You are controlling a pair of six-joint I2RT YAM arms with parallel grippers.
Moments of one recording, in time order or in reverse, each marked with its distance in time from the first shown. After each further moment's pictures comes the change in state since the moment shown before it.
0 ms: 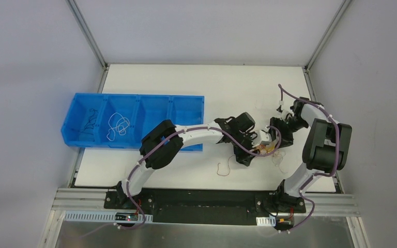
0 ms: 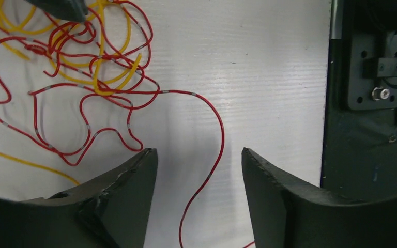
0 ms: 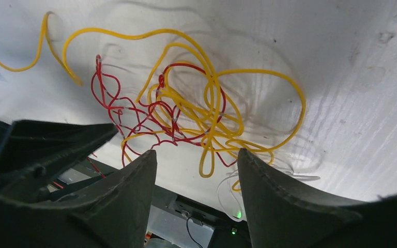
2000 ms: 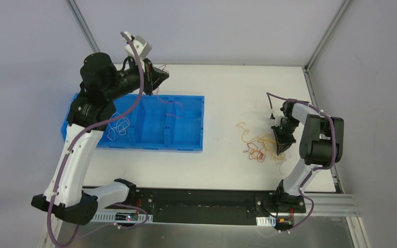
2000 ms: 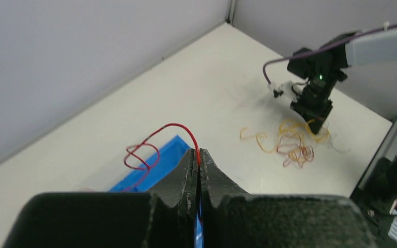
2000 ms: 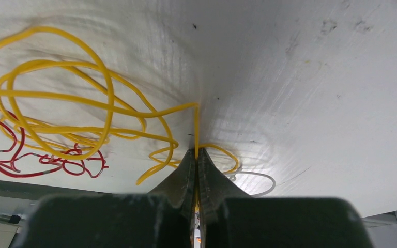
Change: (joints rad) left arm 0.710 -0.983 0.021 -0.173 -0.092 -0.219; right arm 0.098 0.070 -0.006 -0.008 0.374 -0.109
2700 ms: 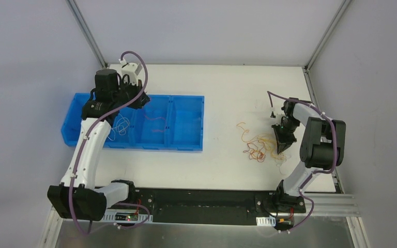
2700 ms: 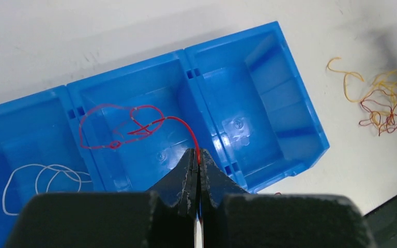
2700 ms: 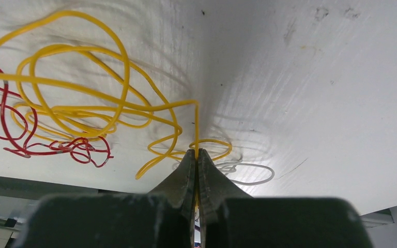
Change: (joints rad) left arm 0.264 -0.071 -0.452 -0.073 -0.077 0.011; right arm 0.000 -0.038 0.000 -0.010 -0.009 -0.011
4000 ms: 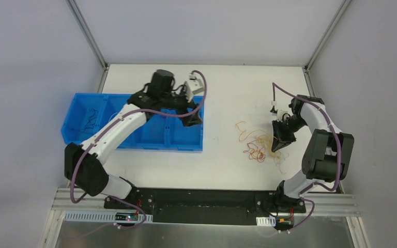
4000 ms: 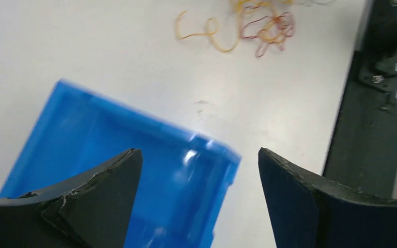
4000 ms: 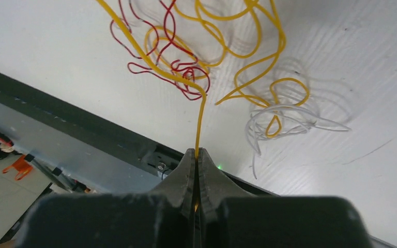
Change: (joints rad) left arm -0.352 0.241 0.033 0.097 0.268 0.348; right arm -0.023 -0.152 0.042 -0.203 -0.273 -0.089
